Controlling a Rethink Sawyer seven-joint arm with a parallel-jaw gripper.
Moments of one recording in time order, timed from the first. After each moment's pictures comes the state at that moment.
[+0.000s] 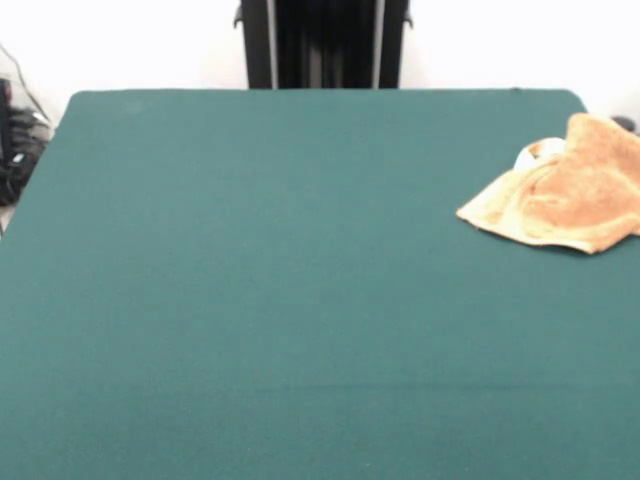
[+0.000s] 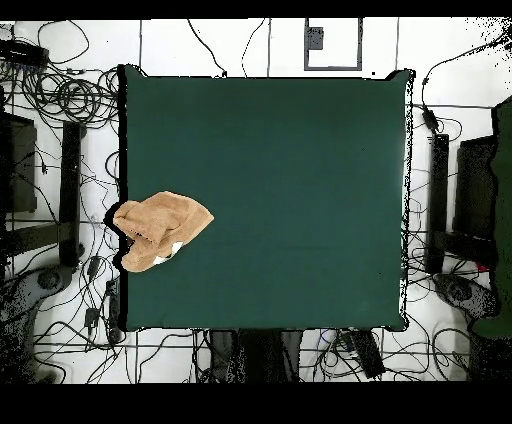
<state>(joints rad) -2.36 -1.11 1.62 2.48 -0.81 0.60 2.01</state>
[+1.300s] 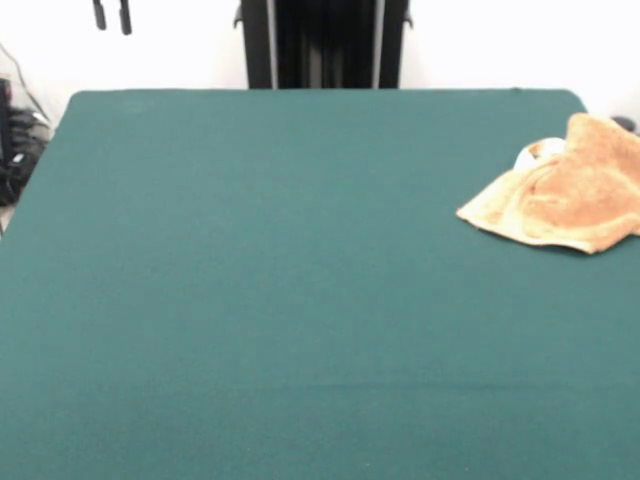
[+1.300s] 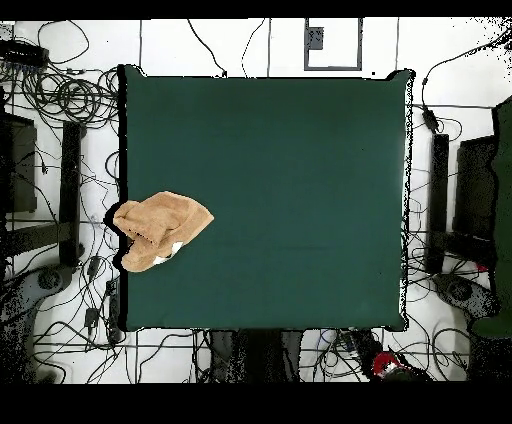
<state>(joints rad) -1.71 -0.80 0.84 2.34 -1.32 0.40 2.59</state>
